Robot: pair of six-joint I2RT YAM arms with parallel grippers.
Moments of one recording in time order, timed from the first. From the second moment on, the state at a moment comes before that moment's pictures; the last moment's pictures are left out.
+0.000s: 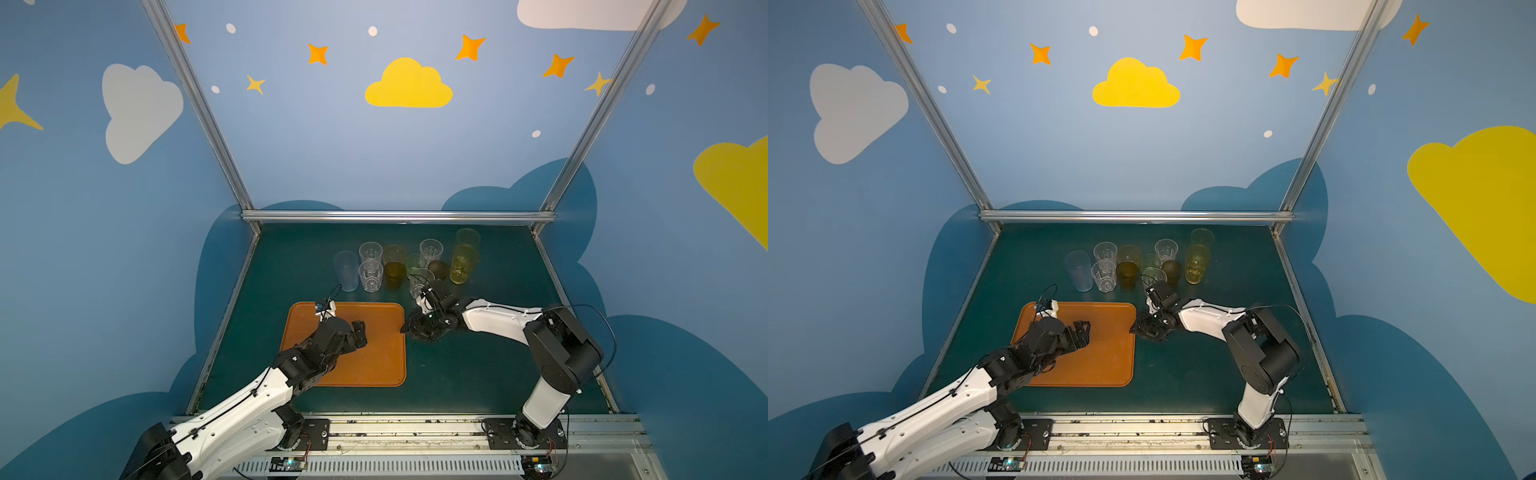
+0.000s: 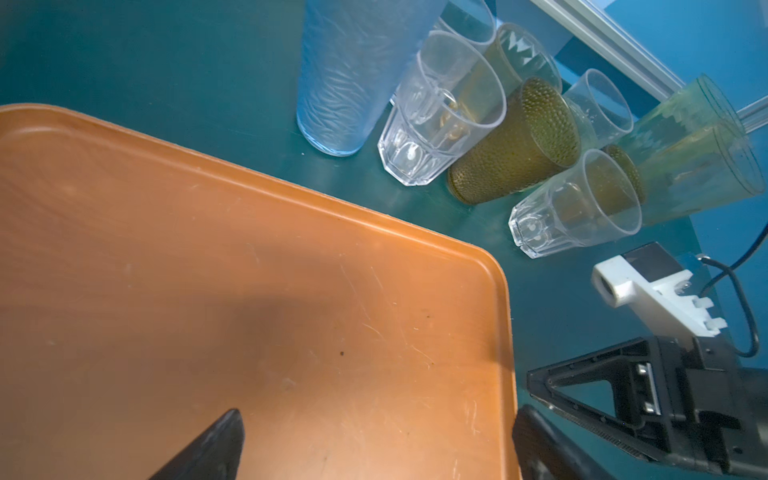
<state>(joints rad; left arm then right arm) -0.71 0.85 0.45 -0.33 -0.33 -0.84 0.73 1.75 0.97 -0.28 -0.44 0.91</state>
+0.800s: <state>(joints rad) -0.68 0.80 0.41 -0.31 -0.34 -0.84 0.75 1.85 1.06 -0.33 -0.39 0.89</state>
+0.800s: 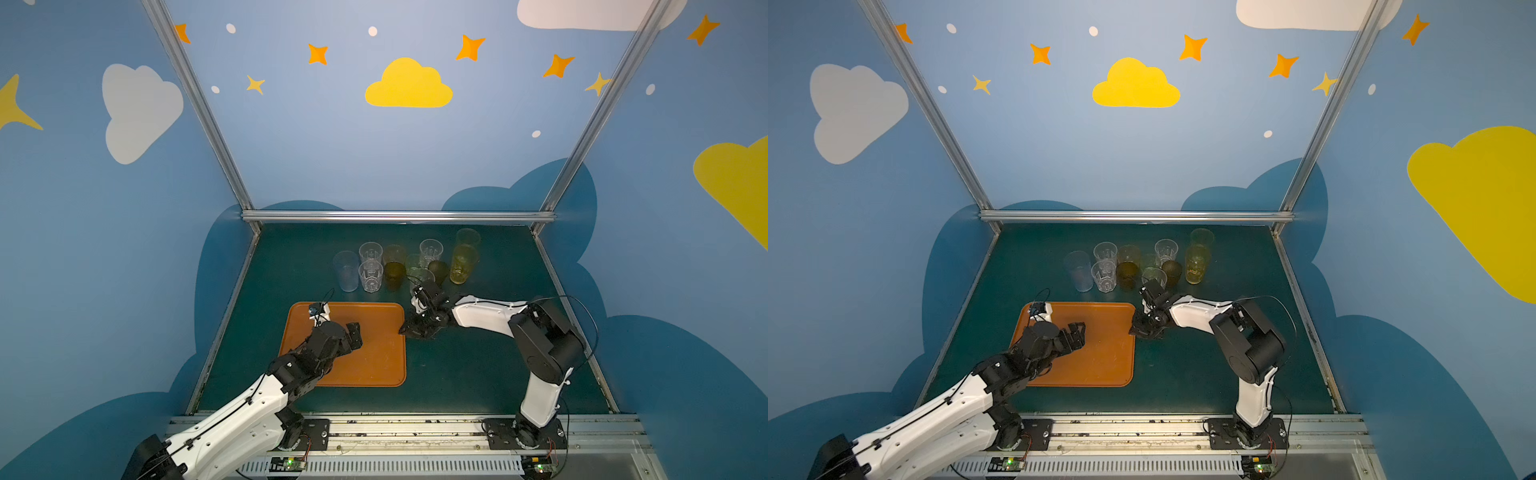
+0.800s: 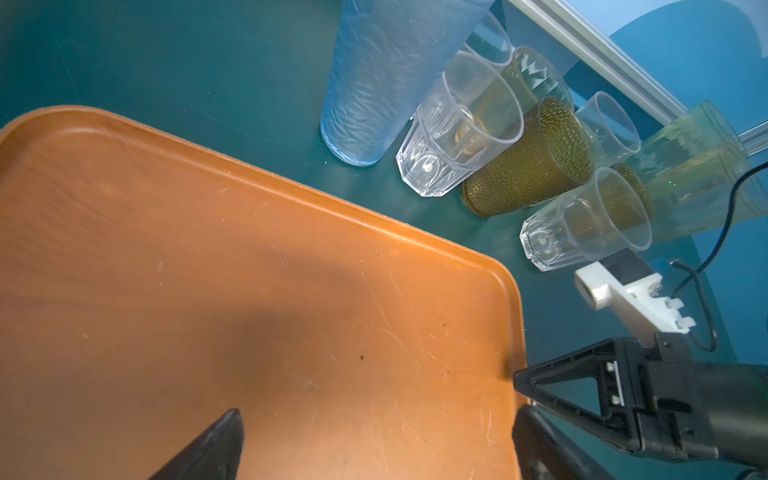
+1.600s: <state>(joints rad) -0.67 0.82 0.40 -0.30 -0.35 -0.86 0.77 1.87 1.11 -0.43 -0.30 0.84</state>
